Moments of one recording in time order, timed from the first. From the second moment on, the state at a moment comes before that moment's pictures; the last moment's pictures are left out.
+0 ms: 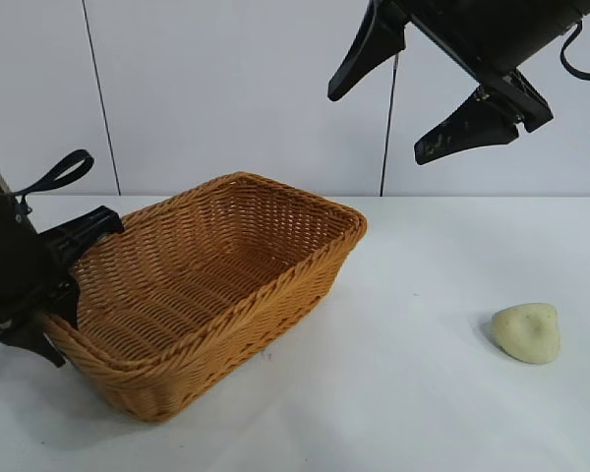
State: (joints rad) left arm -0.37 1.78 -0.90 -0.14 0.48 -1.02; right arm 0.25 1.64 -1.19 0.74 0.74 -0.24
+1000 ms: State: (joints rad) left arm -0.24 2.09 -1.41 -0.32 0.86 -0.15; right arm 0.25 1.64 -1.19 0.74 0.75 -0.24
